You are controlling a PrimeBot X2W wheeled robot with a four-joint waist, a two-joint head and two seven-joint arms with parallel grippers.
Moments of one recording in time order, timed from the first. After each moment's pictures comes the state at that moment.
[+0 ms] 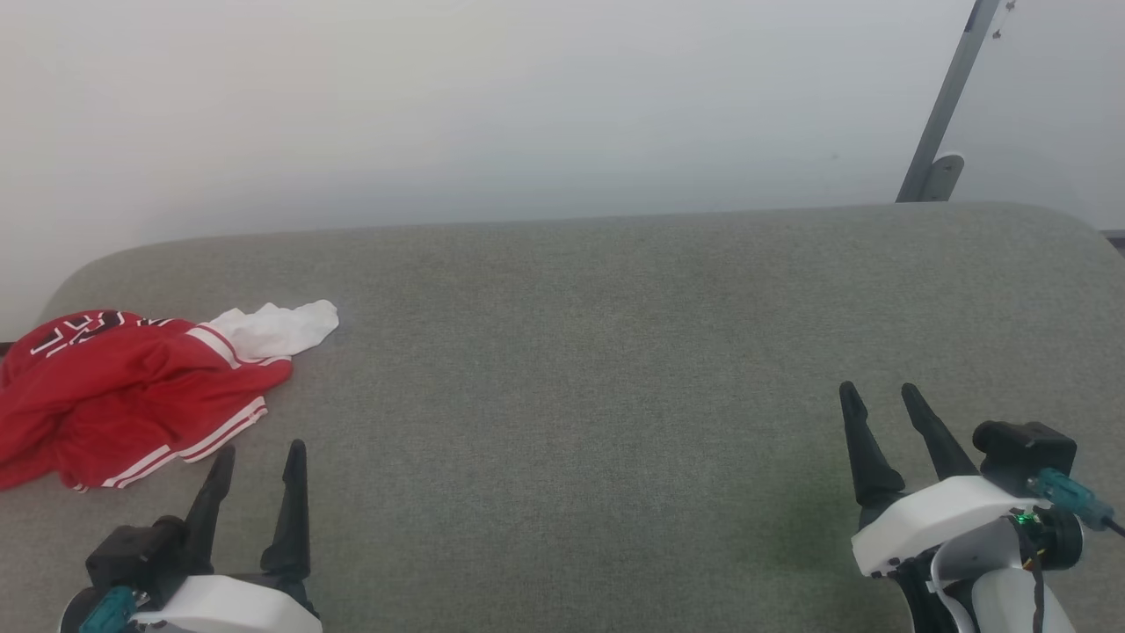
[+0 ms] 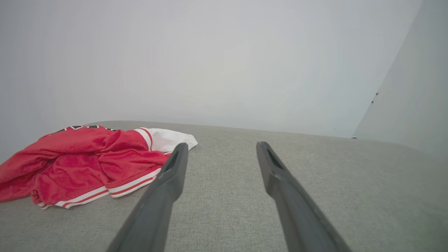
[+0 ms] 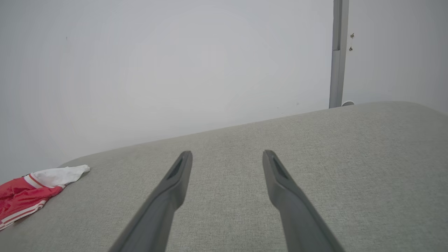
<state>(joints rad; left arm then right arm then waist) 0.06 0.32 -0.11 0.06 -0.50 0.07 -0.23 -0.13 -0.08 -0.01 0.27 0.37 0.13 -0.11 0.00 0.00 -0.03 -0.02</state>
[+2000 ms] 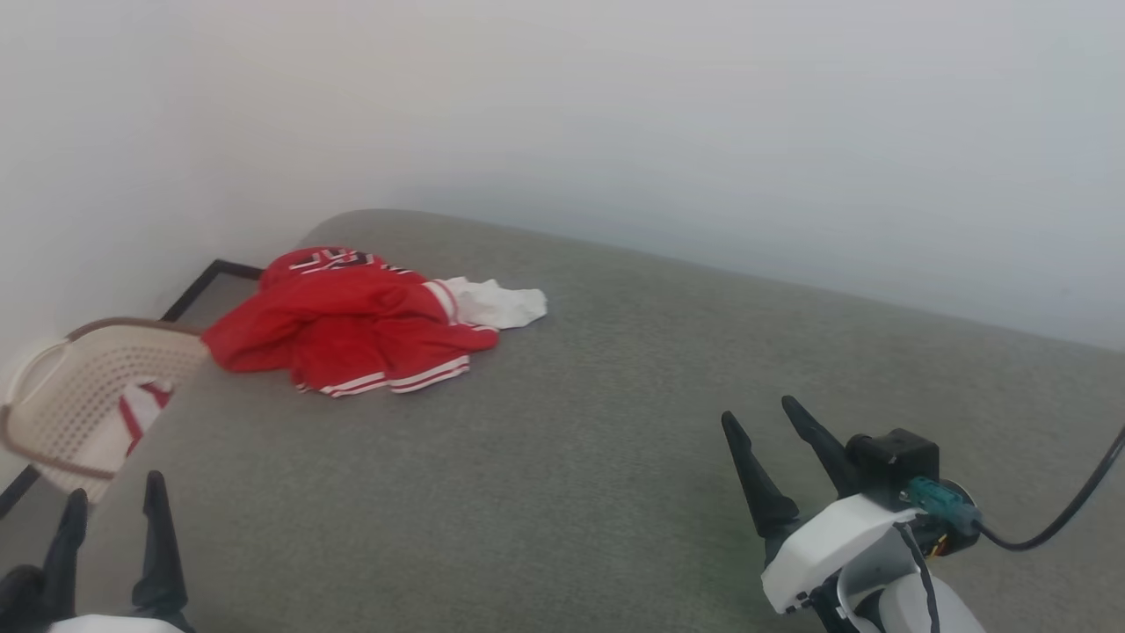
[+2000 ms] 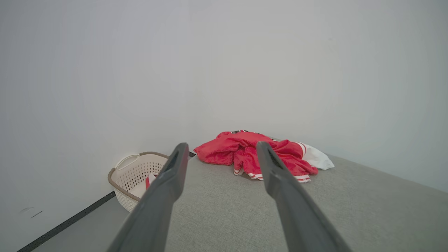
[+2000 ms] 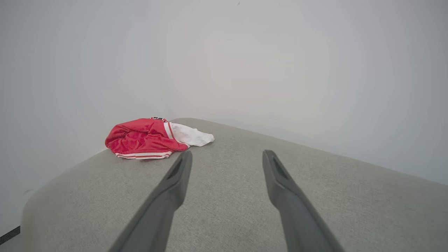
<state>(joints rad) 0.18 0.38 0.07 -0.02 -0.51 0.14 -0.22 -0.14 -0.09 0.23 0.29 0.30 0.13 -0.13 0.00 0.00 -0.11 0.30</state>
